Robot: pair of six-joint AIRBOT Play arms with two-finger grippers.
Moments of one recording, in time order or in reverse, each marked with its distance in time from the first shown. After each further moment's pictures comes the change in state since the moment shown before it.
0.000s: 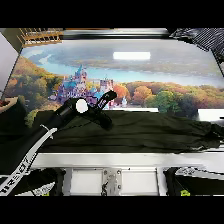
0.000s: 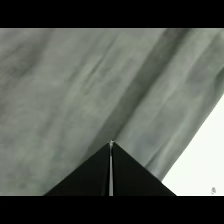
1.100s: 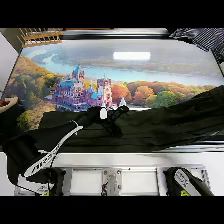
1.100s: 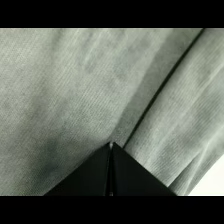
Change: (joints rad) left arm -0.148 -0.312 0.081 -0.008 0.036 -0.024; right arm 0.410 0.454 0.390 0.004 0.333 0.020
